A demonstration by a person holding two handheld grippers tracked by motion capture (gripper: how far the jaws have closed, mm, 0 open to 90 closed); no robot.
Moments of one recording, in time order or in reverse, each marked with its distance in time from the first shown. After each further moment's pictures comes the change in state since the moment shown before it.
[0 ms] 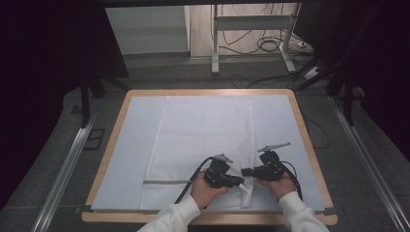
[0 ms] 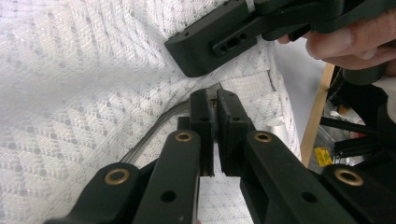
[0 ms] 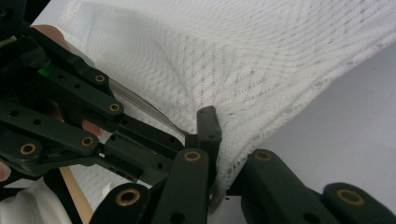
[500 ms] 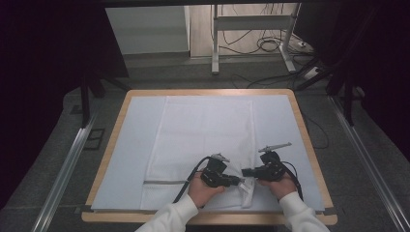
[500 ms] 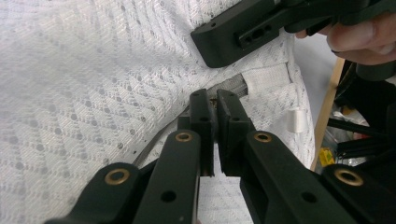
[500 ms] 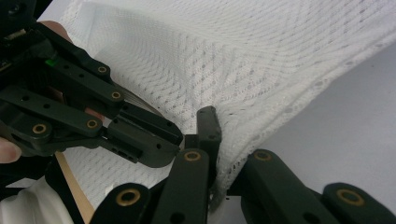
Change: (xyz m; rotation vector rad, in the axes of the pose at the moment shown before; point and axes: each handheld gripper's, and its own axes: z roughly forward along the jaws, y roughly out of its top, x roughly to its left) left arm 0.007 -0.003 -0.006 0.010 0.010 -0.015; right arm -0.001 -0.001 -0.002 -0.006 0.005 0.003
